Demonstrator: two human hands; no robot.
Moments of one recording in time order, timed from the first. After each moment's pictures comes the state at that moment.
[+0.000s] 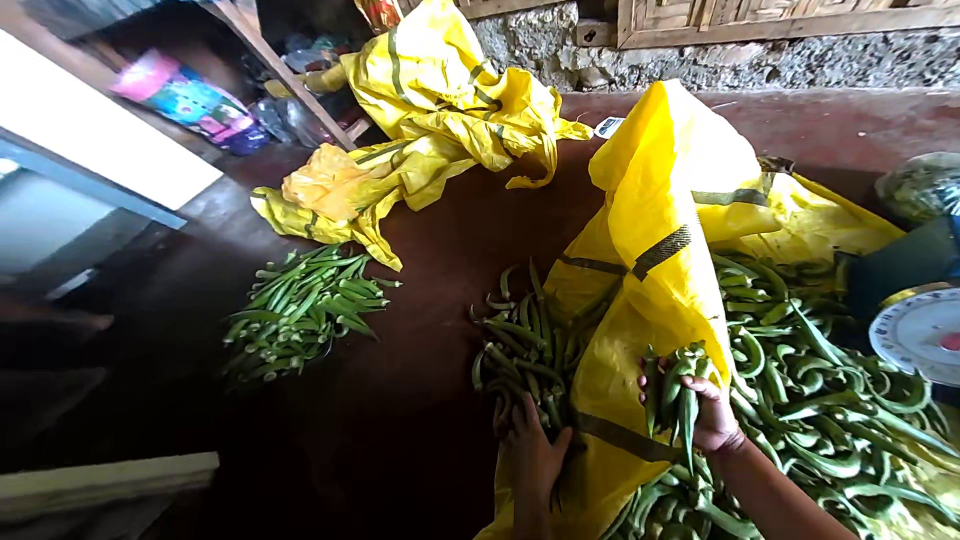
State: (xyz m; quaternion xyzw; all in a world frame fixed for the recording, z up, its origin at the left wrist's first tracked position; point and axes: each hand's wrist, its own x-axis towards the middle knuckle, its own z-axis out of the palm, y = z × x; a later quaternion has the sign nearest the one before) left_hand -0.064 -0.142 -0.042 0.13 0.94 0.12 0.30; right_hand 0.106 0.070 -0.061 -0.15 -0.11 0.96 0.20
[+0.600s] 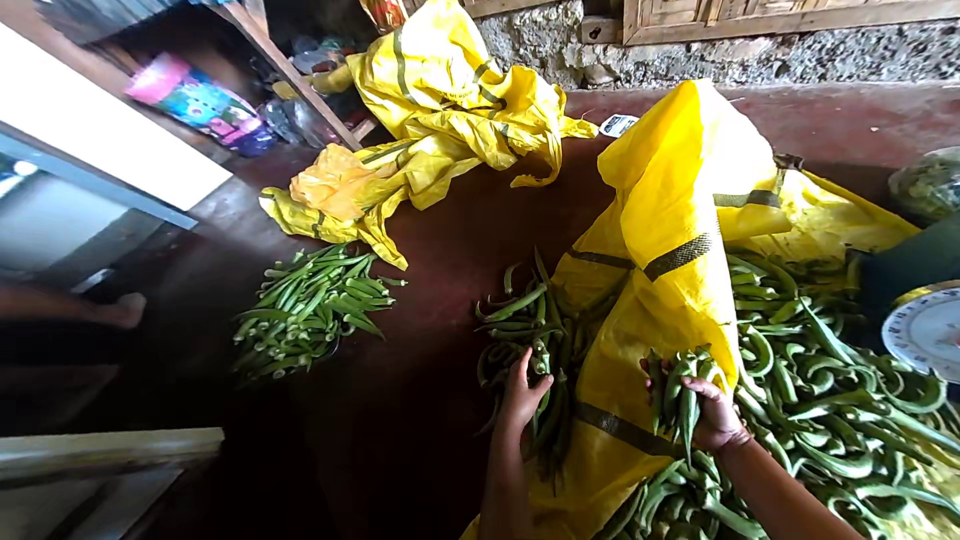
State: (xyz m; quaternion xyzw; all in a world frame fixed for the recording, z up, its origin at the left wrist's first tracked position) left_hand -0.150 -0.123 -0.046 0.22 0.85 0.35 0.33; right_hand 0.105 0.068 -0.071 -0.24 -0.14 0.94 0.21
